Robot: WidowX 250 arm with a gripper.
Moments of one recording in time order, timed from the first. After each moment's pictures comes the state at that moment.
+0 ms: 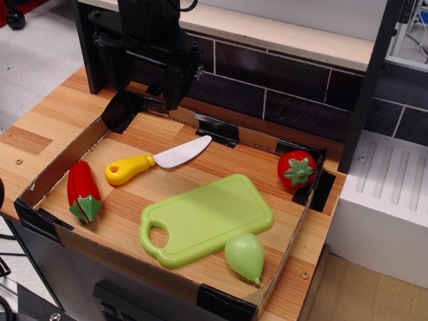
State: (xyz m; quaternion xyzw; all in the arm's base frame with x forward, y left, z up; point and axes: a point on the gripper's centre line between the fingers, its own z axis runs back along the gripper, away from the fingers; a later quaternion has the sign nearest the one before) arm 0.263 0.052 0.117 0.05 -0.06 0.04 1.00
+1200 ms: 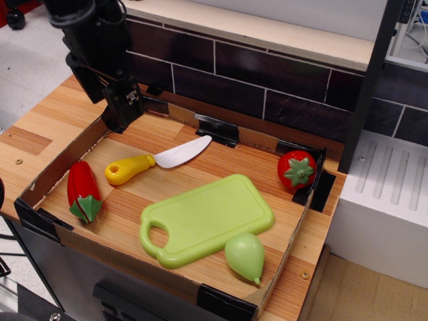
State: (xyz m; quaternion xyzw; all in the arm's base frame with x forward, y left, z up) arm 0.263 0.102 0.077 -0.02 -0.10 -0.15 0.98
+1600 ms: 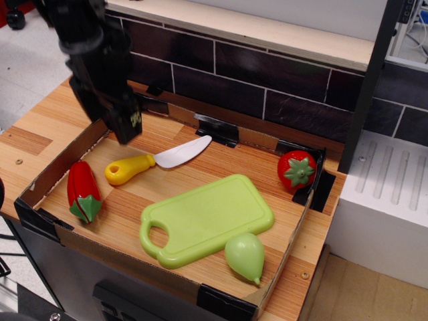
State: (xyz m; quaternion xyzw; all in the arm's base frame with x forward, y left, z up) arm 0.264 0.106 0.042 0.00 -0.07 -0.13 0.99
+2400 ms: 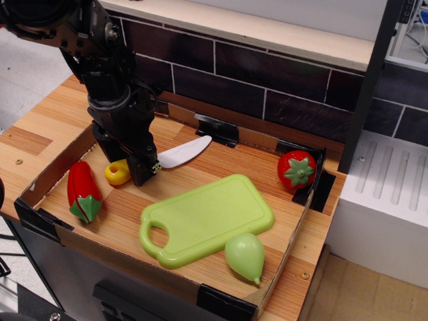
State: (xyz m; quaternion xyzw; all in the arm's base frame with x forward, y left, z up) arm 0.256 0.085 -0.001 0.01 -0.06 -0.12 0.99
